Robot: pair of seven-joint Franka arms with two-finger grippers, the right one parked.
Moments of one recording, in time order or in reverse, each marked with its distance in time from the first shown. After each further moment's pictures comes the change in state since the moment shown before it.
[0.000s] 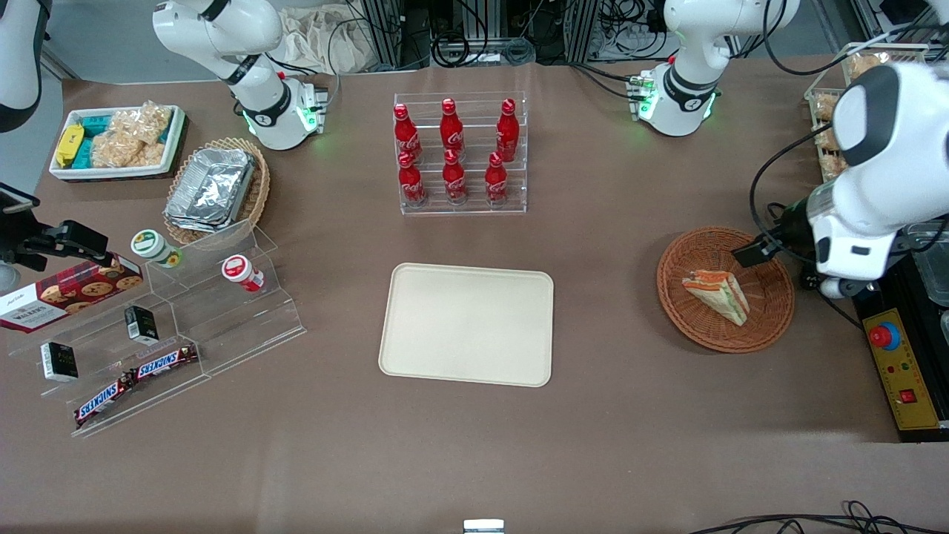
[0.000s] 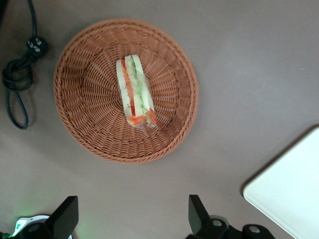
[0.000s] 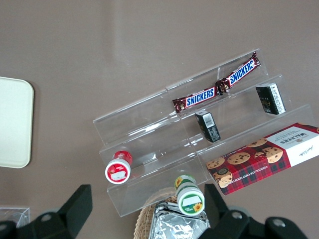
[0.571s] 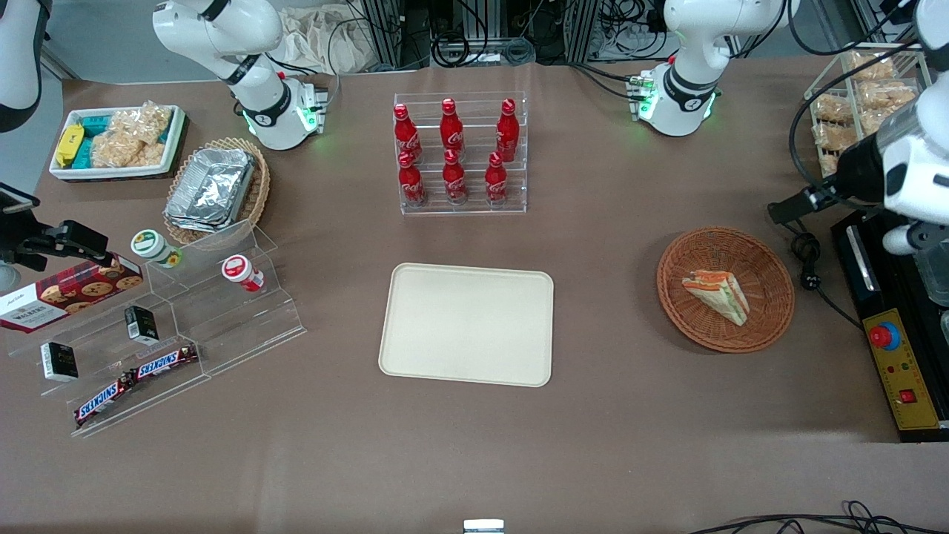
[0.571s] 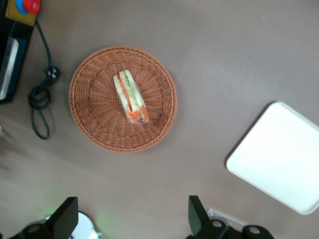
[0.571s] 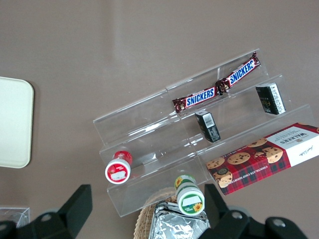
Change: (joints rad) arm -0.005 -0.010 -0.014 0.351 0.000 -0.290 0.079
